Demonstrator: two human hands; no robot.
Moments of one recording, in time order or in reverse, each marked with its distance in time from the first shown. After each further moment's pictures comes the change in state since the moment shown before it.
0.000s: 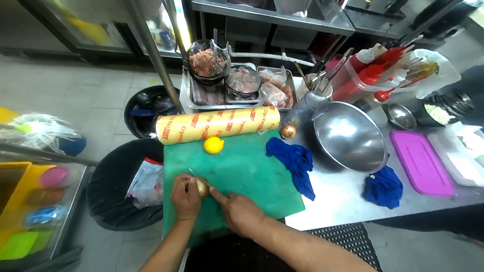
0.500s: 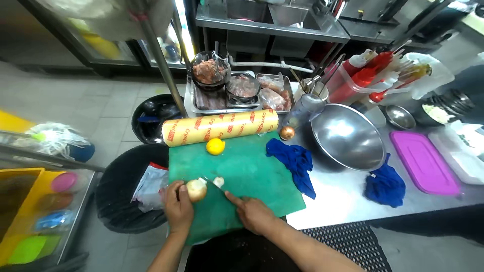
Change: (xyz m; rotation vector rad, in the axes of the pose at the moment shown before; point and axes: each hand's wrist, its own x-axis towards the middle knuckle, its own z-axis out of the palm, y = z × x) left_hand -0.017 -0.007 -0.040 0.100 -0.032 -0.043; right_hand -0.017 0.048 0.037 0.045 0.018 0.032
